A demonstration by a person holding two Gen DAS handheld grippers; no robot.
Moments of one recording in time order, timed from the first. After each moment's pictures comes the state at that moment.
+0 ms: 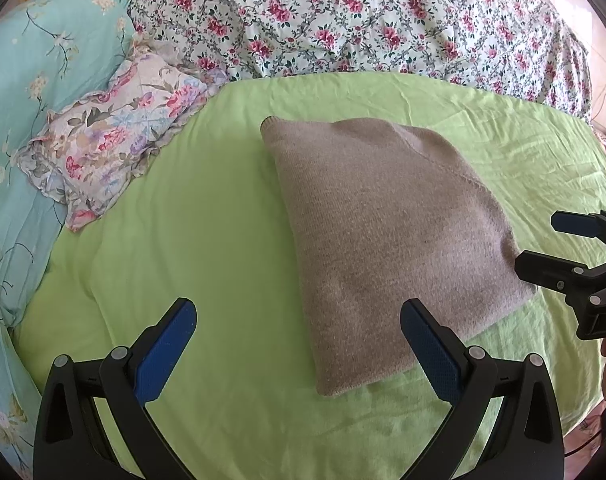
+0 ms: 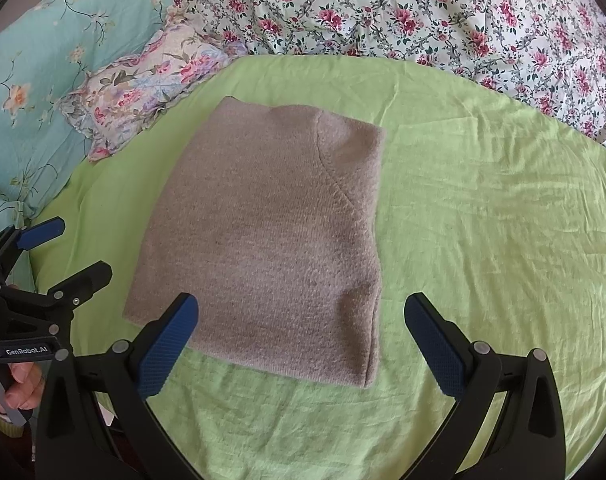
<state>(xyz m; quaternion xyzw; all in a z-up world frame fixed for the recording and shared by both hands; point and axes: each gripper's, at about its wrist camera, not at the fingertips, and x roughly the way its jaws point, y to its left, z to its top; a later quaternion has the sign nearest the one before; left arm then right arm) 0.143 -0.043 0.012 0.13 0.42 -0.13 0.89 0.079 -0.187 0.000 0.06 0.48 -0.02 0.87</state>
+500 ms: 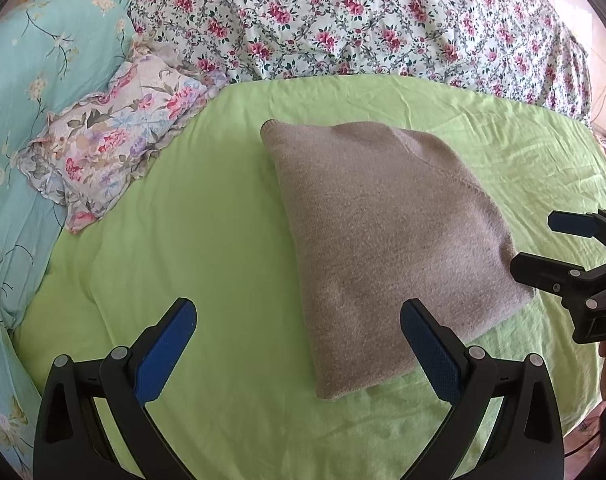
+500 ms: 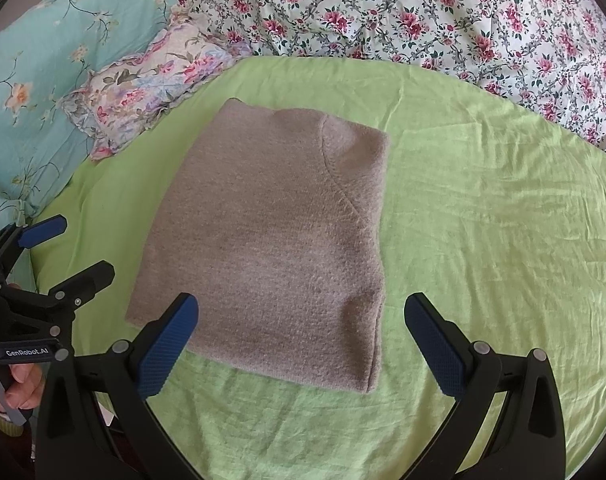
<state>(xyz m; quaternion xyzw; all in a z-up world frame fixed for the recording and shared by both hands) 0.147 -0.045 0.016 0.13 0.42 -0.13 0.89 0.084 -0.182 0.002 0.06 0.48 -0.01 0.87</state>
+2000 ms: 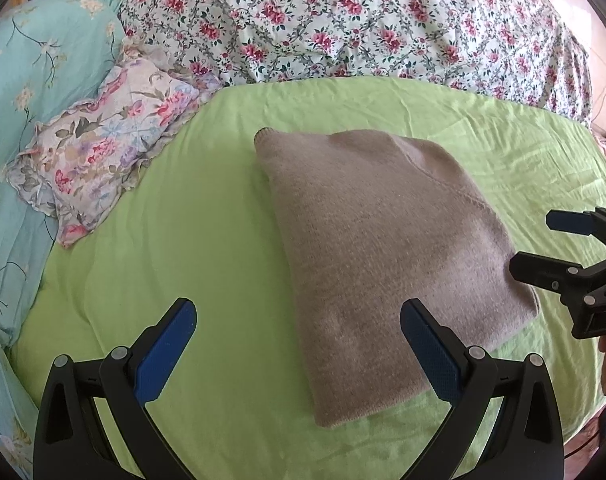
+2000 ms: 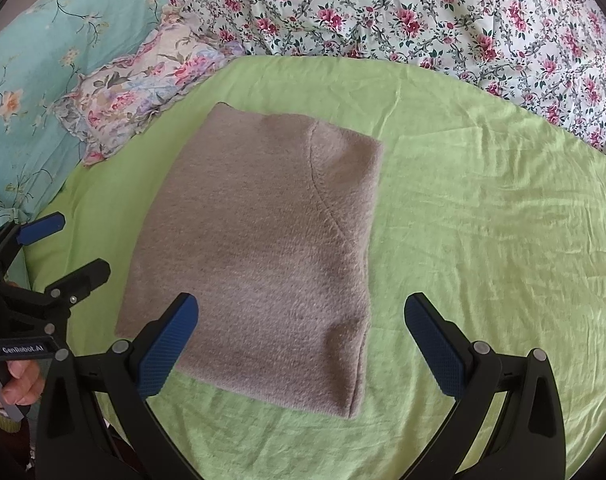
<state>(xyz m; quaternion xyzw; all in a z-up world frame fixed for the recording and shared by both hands) 0.173 -0.050 0.017 0.13 0.42 -0.14 0.88 0.106 -0.200 0.000 0.06 0.49 -0.01 0.87</state>
